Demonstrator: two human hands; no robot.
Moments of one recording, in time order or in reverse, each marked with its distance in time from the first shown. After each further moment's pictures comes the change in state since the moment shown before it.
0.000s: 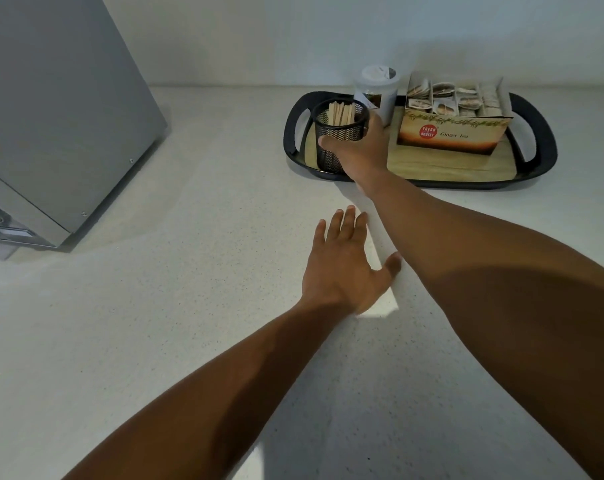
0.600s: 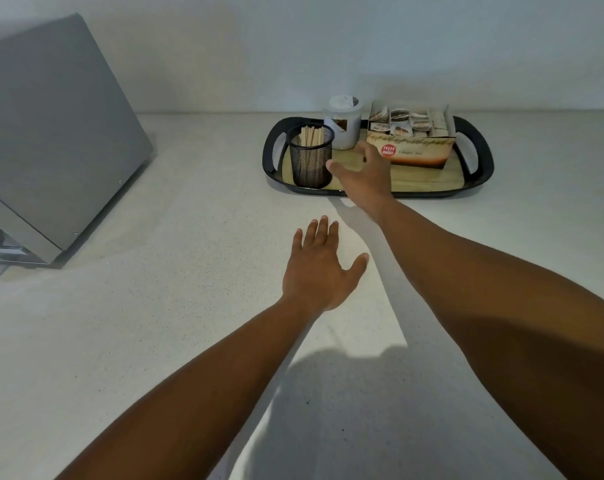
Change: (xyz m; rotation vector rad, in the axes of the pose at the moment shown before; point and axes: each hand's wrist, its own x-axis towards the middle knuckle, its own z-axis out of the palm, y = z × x) left_hand -0.006 0.003 -0.006 0.036 -0.005 0.011; right_hand -0.033 -0.001 -0.069 -0.189 -0.005 -0.046
